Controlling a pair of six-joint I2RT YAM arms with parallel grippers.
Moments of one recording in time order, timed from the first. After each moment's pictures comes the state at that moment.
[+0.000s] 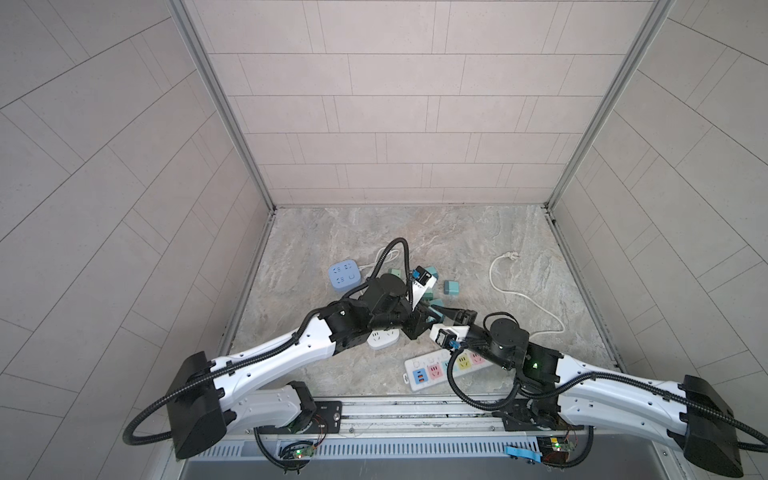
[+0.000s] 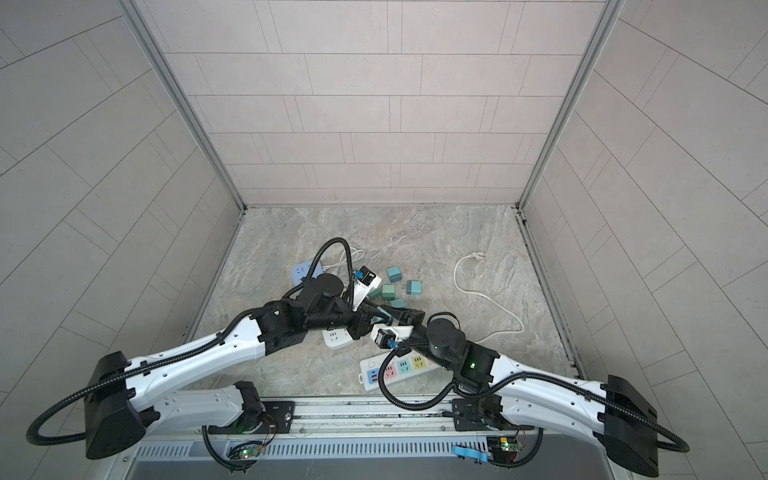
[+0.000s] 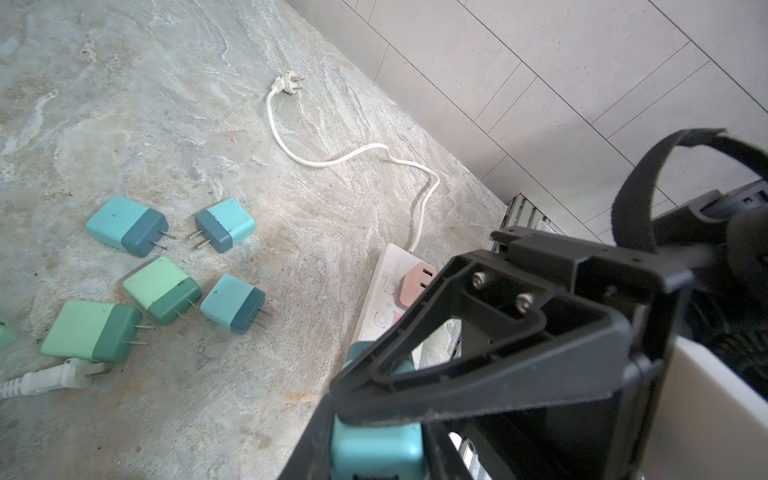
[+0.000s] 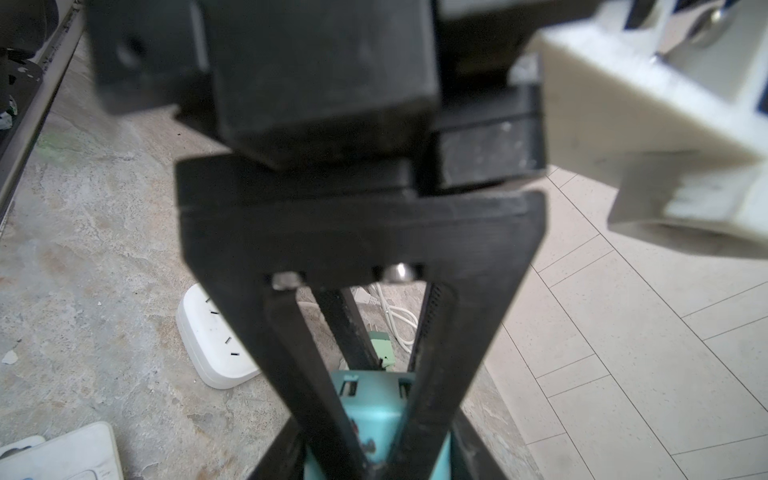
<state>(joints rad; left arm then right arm) -0.96 1.18 0.88 -0.24 0.24 -0.31 1.02 0.84 0.37 0.32 0.11 -0.67</state>
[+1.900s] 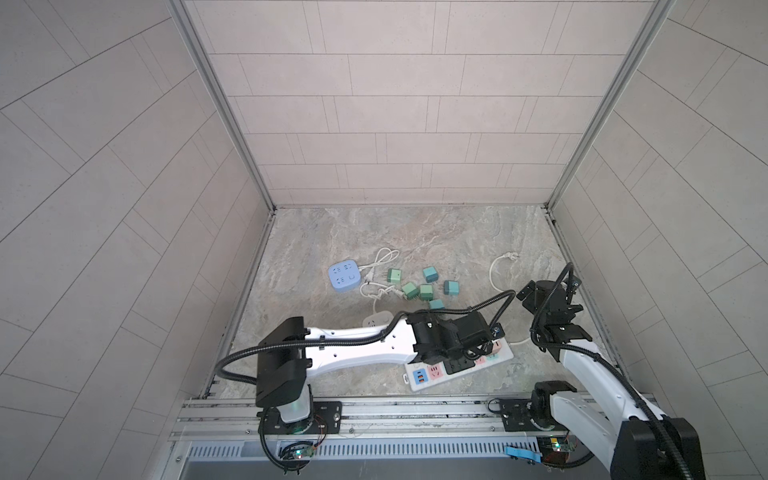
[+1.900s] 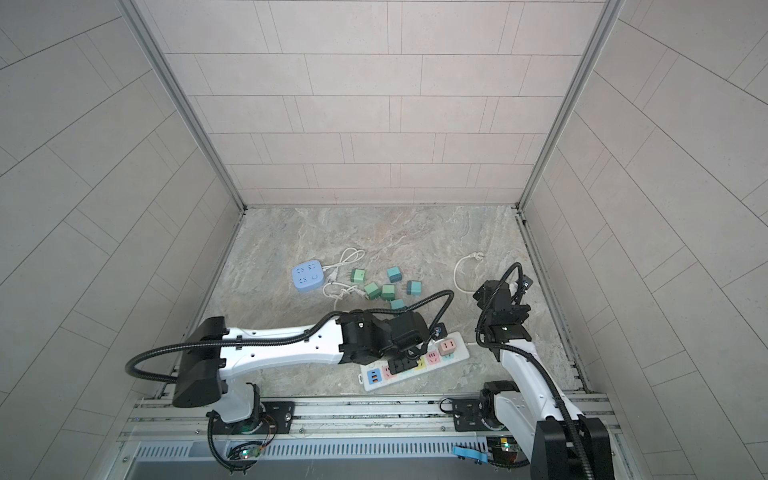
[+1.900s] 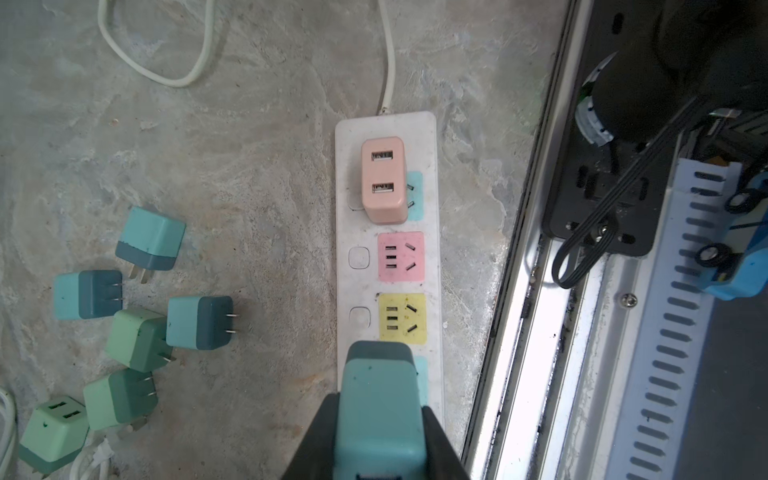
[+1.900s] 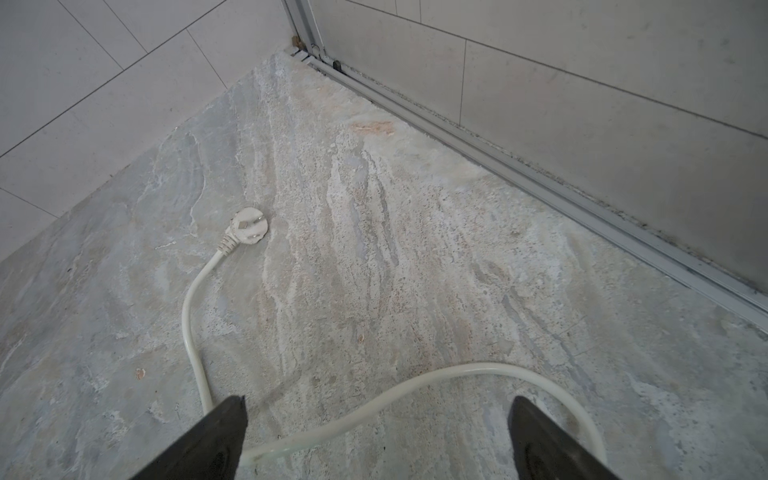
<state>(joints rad) -1.32 1.73 1.41 -0.74 -0.14 0.05 -0.02 0.91 0.38 -0.14 0.46 0.66</state>
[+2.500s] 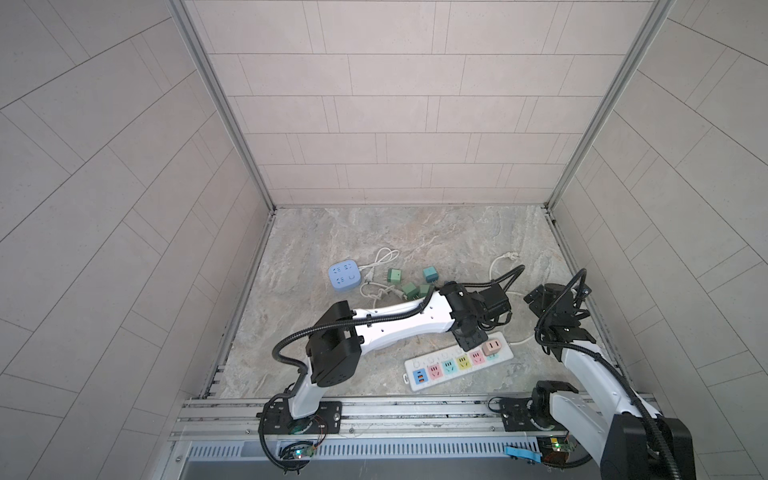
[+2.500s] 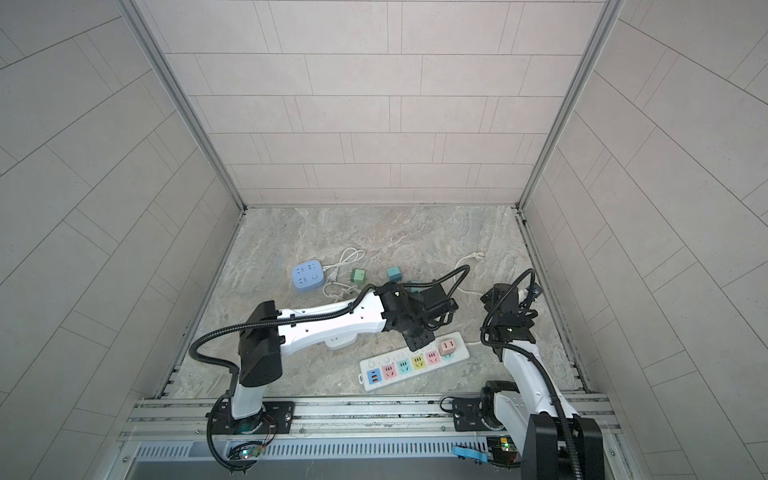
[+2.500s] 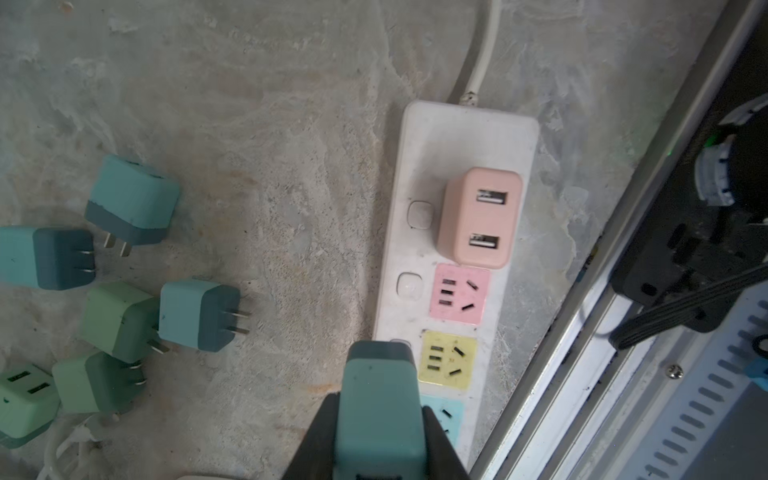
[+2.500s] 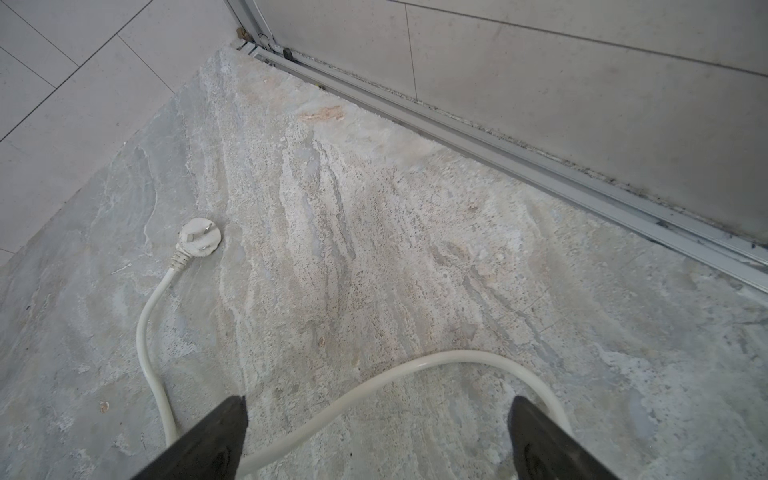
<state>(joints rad) -1.21 2.03 1.81 -1.04 -0.06 -0.06 -0.13 0.92 0.36 -0.14 0.40 0.71</state>
